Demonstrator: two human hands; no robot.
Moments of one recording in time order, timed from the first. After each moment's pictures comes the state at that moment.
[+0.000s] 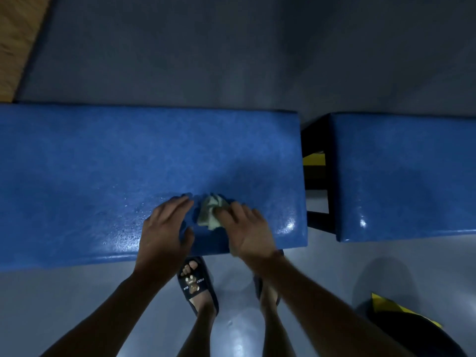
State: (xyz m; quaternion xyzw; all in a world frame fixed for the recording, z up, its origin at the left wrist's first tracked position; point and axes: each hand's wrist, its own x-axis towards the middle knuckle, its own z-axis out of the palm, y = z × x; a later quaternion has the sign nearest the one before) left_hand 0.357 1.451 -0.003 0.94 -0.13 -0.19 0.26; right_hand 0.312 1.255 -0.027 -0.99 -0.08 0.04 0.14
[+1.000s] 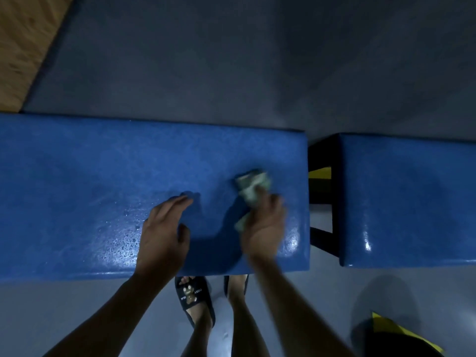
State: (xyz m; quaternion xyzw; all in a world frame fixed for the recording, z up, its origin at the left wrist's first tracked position) left_hand 0.393 1.438 -0.006 0.94 -0.07 -0.14 0.31; right_hand 0.363 1.244 -0.028 -0.94 0.27 -0.02 0.21
